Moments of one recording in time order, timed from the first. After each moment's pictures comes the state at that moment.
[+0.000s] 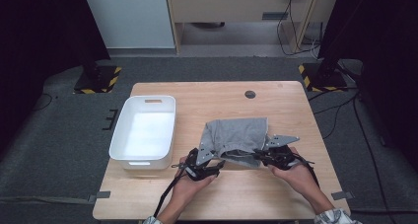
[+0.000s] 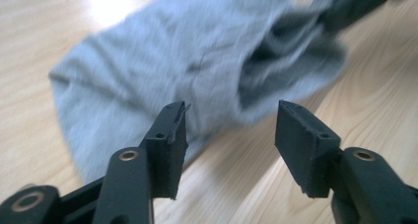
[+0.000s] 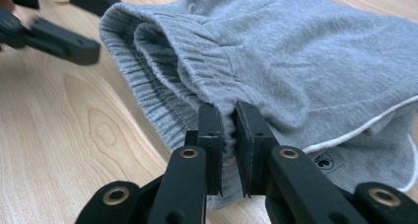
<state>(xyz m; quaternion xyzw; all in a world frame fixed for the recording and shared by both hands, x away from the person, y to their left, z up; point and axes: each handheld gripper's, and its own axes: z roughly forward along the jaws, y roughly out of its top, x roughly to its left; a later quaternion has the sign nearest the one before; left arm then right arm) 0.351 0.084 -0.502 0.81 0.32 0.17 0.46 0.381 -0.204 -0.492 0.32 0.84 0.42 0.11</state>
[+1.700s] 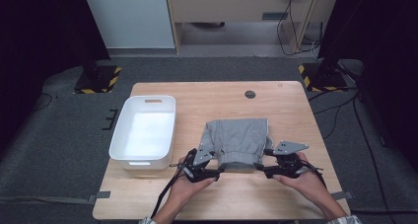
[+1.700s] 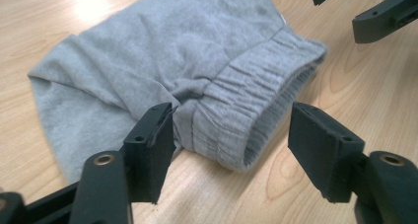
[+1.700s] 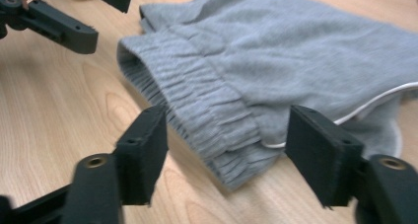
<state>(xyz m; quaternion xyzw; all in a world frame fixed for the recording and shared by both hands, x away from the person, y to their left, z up) 0.347 0.092 -0.498 0.82 0.31 0.14 0.46 0.358 -0.219 -0.486 0.31 0.84 0.43 0.13</state>
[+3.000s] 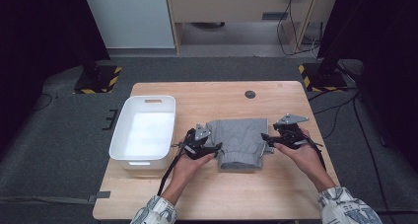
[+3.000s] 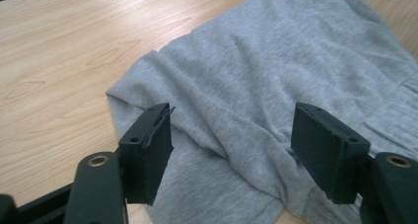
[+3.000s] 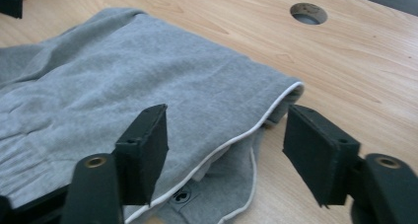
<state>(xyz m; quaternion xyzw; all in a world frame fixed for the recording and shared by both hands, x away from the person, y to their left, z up) 0.413 0.092 -0.498 0.81 0.37 0.18 0.43 0.437 -0.234 -0.472 0.40 0.81 0.38 0.20</state>
